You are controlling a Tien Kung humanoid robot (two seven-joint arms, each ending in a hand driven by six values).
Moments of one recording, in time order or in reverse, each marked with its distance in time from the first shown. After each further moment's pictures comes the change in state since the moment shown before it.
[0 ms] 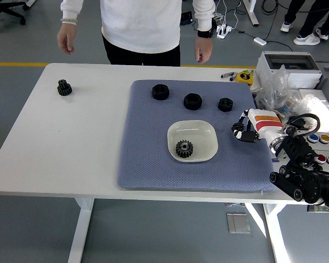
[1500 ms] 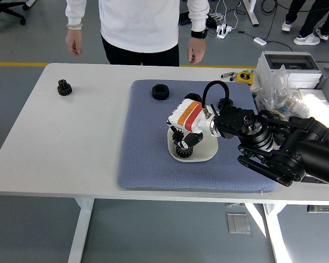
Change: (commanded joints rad) left arm 0.014 0.030 -0.005 0.002 -0.023 0.023 0.000; right arm 0.283 0.027 -0.060 0.355 -0.654 0.468 0.027
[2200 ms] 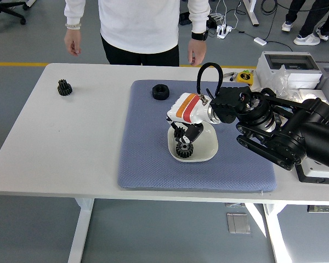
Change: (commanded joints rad) left arm -0.007 0.008 0.004 0.001 -0.010 0.007 0.000; right arm 0.054 0.008 0.139 -0.018 -0.090 0.257 0.121
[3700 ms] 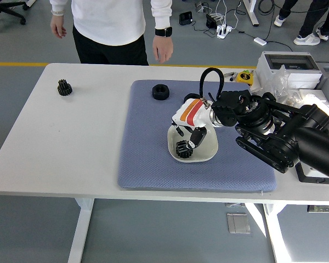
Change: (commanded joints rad) left arm -0.019 0.002 0.007 -0.003 0.003 0.006 0.007; right arm -0.051 0.044 0.055 -0.104 -0.045 0.015 0.025
